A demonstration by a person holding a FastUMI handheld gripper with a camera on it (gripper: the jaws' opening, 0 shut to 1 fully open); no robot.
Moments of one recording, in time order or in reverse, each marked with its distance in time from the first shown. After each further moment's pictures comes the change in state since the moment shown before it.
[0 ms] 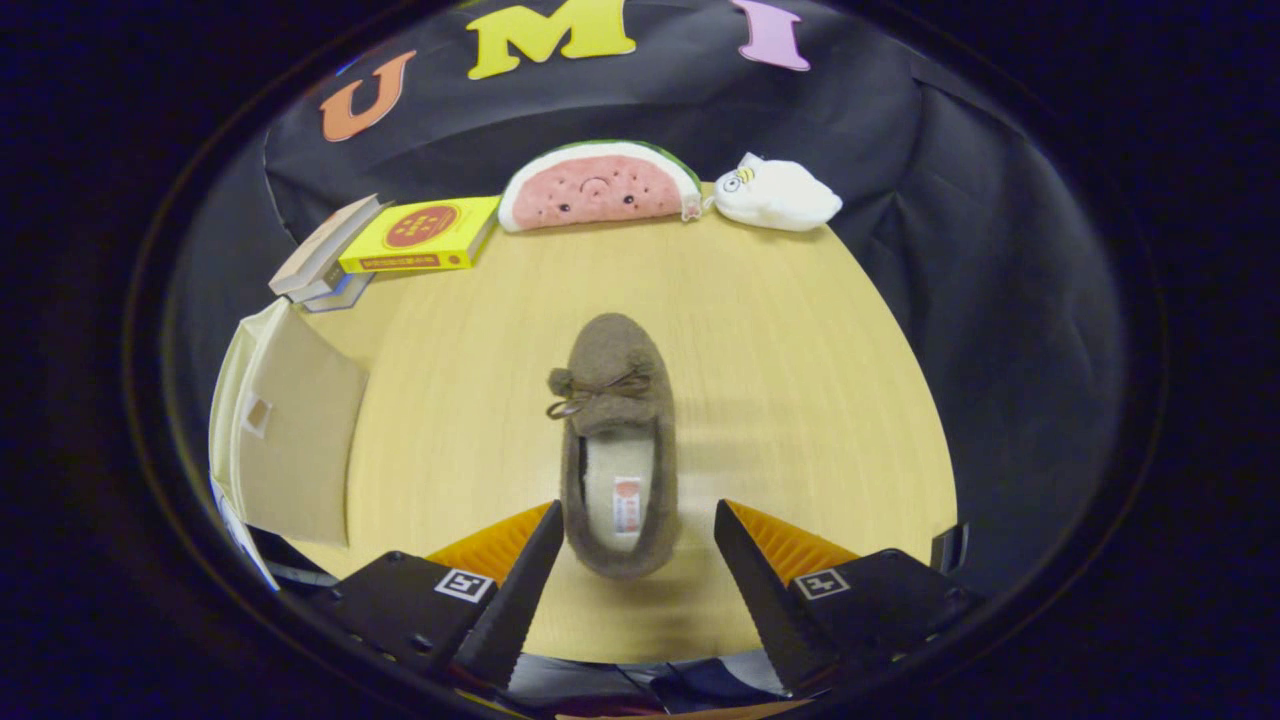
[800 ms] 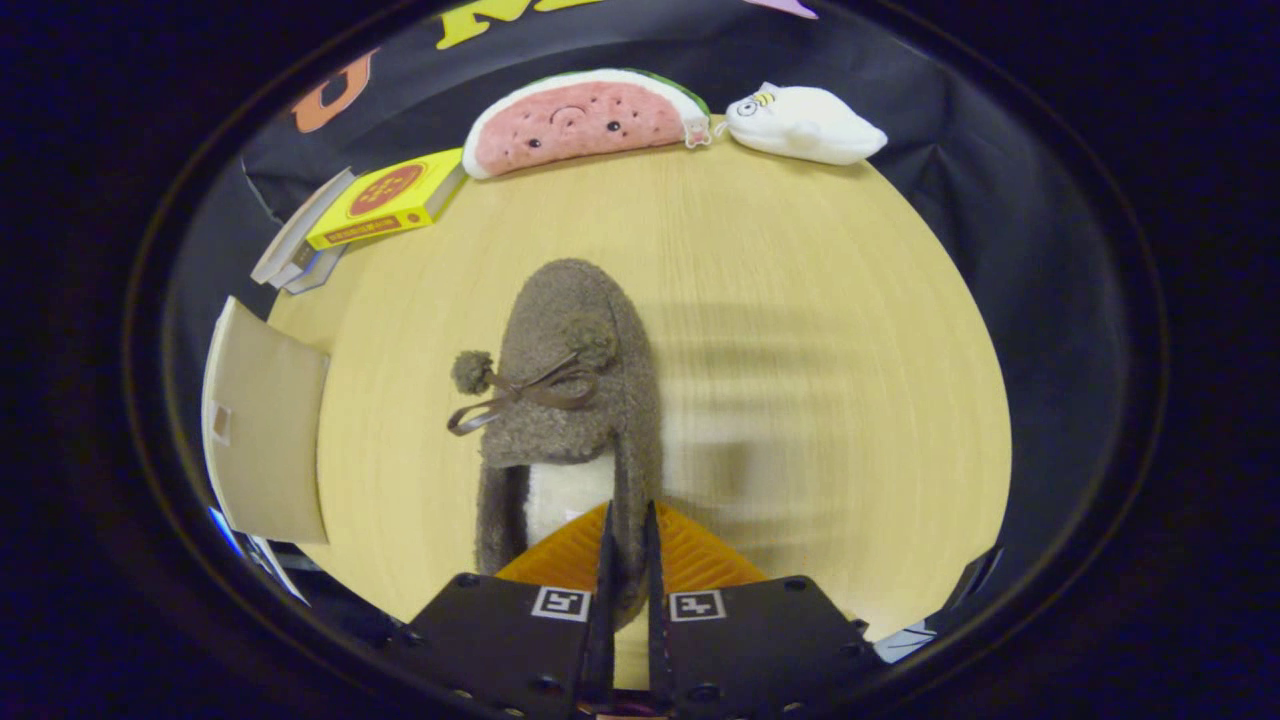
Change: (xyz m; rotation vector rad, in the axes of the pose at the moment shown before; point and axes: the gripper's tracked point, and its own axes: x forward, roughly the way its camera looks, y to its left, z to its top) arm 0.071 -0.008 0.002 -0.006 0.166 0.076
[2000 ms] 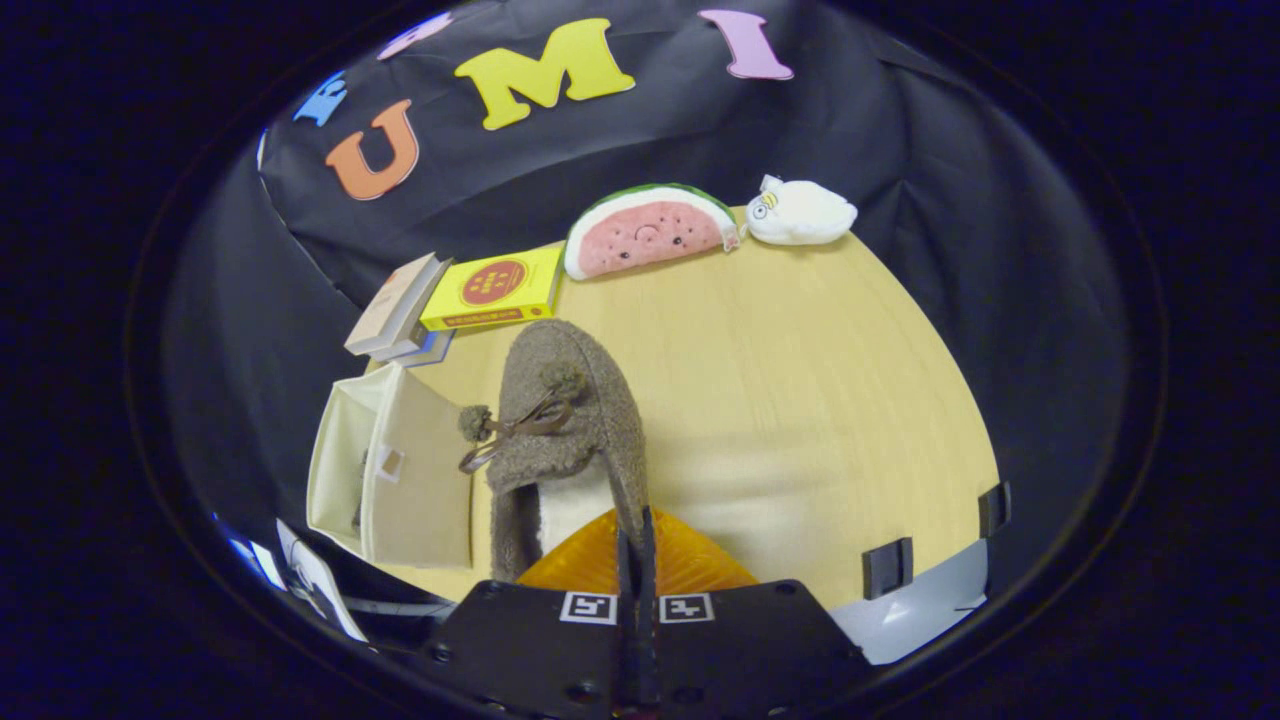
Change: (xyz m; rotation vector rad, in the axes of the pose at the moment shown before) arm -0.163 0.111 -0.020 0.103 -0.248 0.131
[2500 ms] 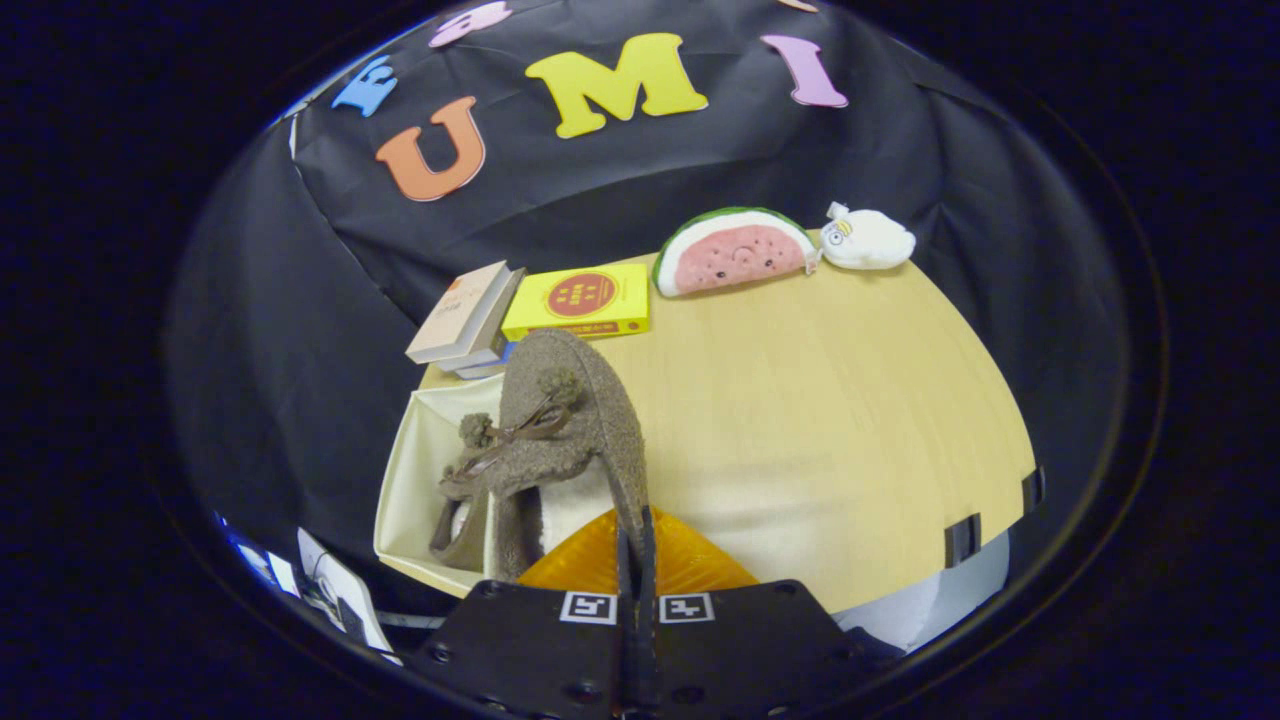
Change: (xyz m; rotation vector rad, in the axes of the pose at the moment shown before) arm -0.012 0.145 -0.008 -0.035 -0.055 0.064
